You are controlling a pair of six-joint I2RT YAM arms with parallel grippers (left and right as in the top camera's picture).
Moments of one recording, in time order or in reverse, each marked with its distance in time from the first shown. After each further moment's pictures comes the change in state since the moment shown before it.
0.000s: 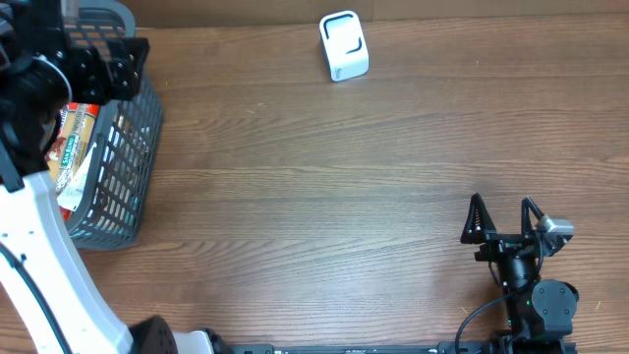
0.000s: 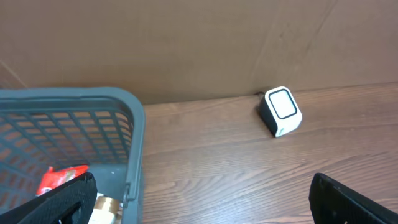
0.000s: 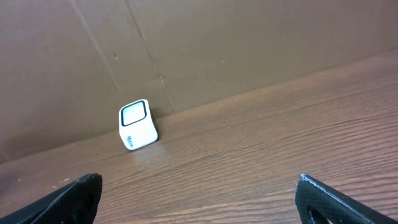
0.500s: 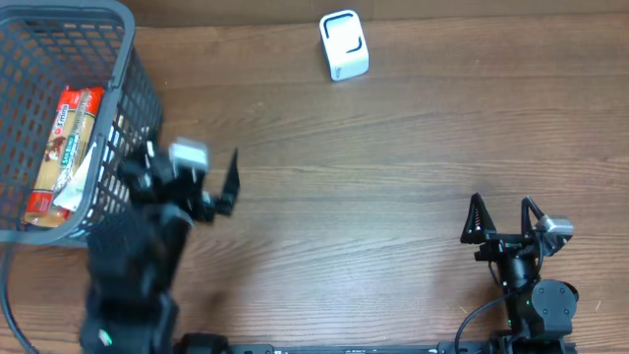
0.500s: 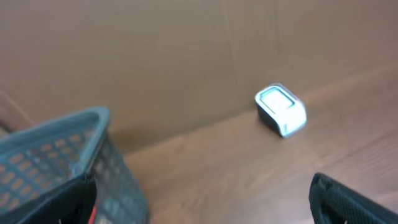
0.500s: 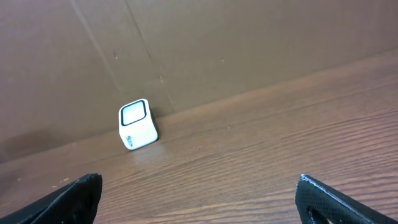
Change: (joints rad) left arm -0.470 -0.853 -1.159 0.692 -0.484 0.074; right arm 0.000 0.002 0.000 0.000 0.000 0.000
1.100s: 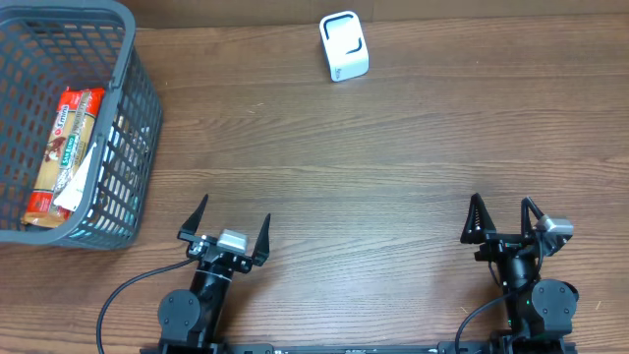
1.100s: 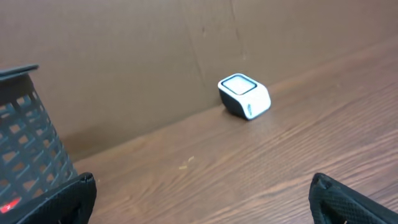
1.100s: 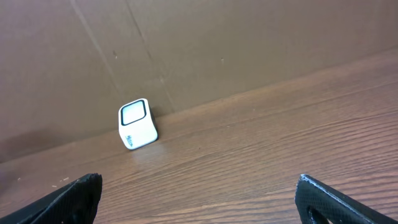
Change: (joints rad) left arm -0.021 -0.691 -0.943 0.477 0.132 -0.011; right arm 0.000 0.002 0.000 0.001 0.000 0.000
